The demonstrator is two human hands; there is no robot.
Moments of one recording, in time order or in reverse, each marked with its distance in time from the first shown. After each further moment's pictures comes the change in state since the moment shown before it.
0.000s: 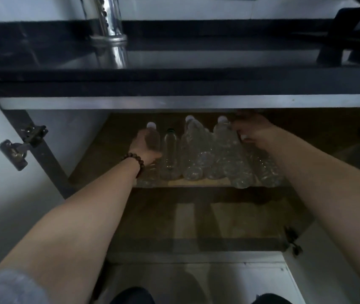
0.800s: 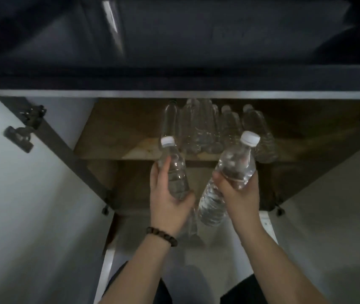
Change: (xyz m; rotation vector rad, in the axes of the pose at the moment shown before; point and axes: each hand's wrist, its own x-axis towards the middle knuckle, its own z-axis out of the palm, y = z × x) left_hand -0.222 0.015 0.052 -0.308 0.149 0.061; right_hand -0.183 0.064 0.077 0.557 0.258 0.087
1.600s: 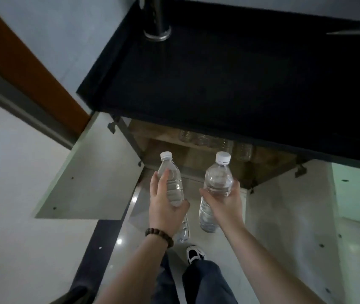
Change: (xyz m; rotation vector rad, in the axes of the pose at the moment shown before) left_hand -0.125 0.282 -0.111 0.195 0.020 -0.398; right_hand -0.108 -0.237 -0.094 -0.357 -0.353 0.224
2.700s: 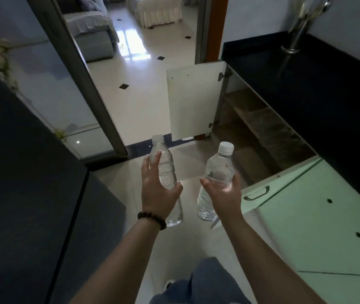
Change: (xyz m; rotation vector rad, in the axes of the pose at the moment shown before) left_hand -0.489 0.134 0.225 -0.056 1.061 -0.259; right_hand -0.205 0.121 -0.354 -0.077 -0.805 -0.458
